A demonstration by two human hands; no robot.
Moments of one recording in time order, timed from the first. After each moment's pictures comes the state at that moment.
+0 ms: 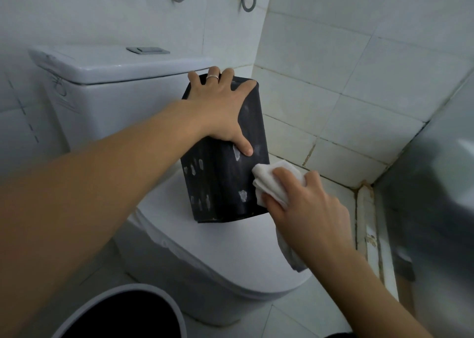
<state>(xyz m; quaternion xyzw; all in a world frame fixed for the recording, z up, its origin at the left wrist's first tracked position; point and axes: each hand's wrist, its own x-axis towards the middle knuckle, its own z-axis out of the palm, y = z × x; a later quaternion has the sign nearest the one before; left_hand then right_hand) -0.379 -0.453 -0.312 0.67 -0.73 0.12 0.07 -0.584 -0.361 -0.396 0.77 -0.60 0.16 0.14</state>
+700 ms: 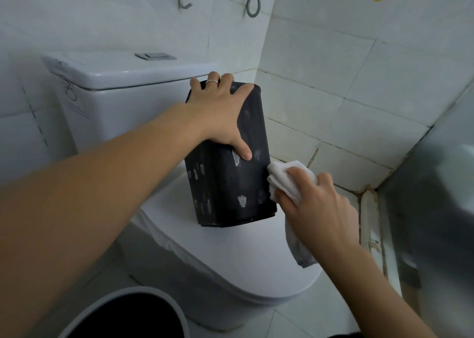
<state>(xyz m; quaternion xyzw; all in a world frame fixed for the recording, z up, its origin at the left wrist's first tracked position) -0.368 -0.450 -0.312 0.68 -0.73 0.11 0.07 -0.588 -0.373 -0.393 0.74 -0.64 0.17 0.11</state>
